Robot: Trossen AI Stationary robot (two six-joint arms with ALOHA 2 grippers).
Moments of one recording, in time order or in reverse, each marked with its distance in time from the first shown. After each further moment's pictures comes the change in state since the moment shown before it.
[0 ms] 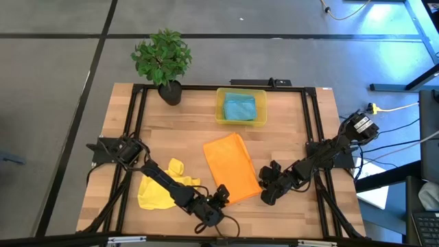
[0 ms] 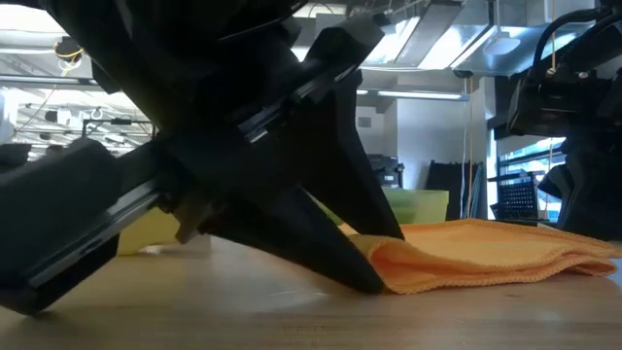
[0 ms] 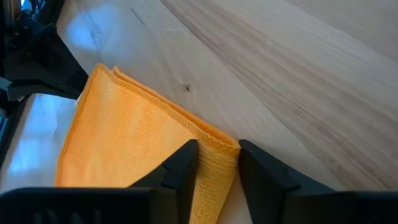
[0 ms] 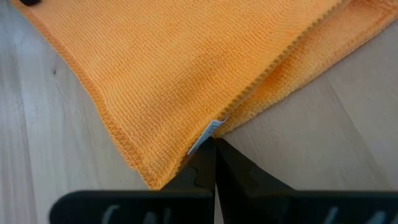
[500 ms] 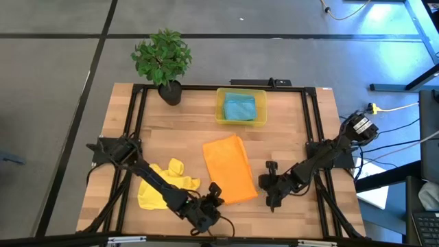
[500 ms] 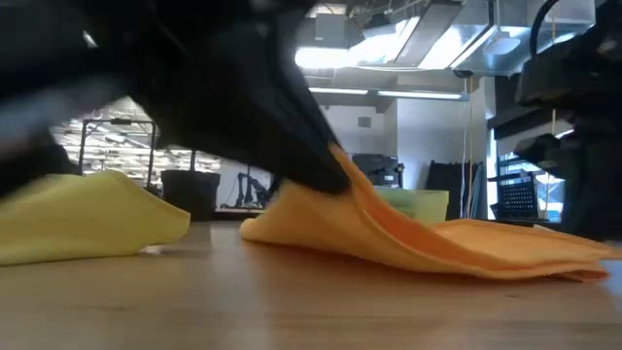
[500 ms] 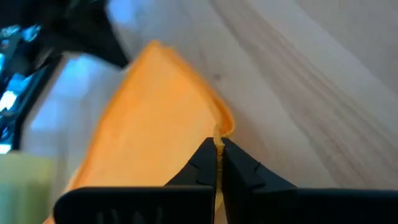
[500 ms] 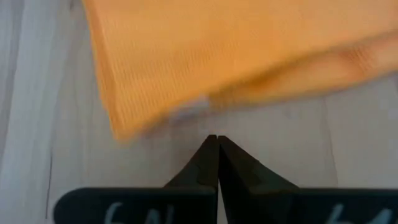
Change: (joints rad) left arm -0.057 -0.069 -0.004 -0.089 -0.131 -0.224; right arm 0.023 0.001 0.088 -0.146 0.029 -0.365
